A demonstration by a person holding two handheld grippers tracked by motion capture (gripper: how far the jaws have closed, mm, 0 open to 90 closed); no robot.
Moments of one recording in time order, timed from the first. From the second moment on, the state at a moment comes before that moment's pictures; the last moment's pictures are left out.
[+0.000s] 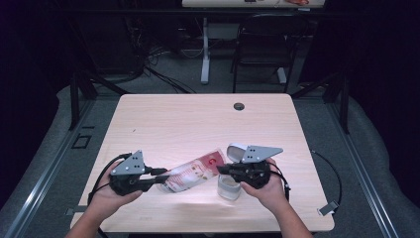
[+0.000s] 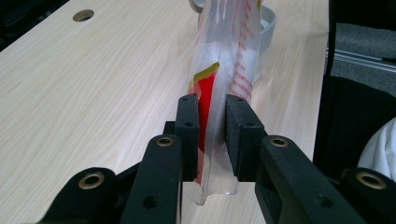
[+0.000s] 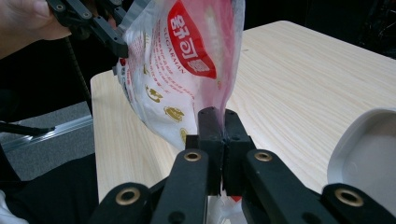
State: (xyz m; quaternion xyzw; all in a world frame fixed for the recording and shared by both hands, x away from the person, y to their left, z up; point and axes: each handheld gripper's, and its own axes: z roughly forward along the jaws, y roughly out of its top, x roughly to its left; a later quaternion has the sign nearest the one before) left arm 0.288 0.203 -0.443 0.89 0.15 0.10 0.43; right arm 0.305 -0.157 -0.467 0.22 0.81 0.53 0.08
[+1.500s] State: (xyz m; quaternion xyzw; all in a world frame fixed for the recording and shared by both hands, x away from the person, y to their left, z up) left arm 0.305 0.180 -0.401 0.93 0.11 0.10 0.34; right arm 0.303 -0.167 -0.477 0.22 0.79 0.56 0.08
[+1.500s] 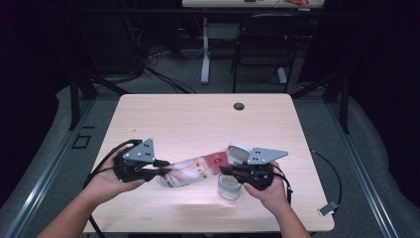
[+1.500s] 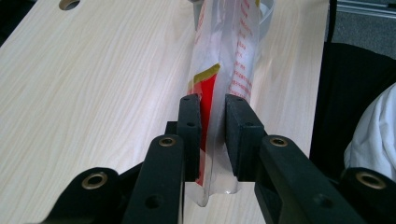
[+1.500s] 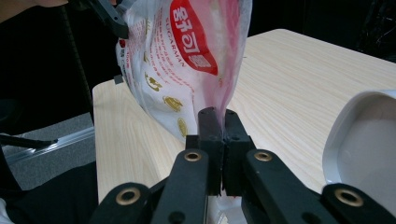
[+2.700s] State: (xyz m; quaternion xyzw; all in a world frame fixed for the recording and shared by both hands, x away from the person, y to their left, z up) left arm 0.312 0.166 -0.374 0.95 0.08 0.11 0.29; right arm 0.307 -0.169 -0.482 0.22 0.79 0.56 0.09
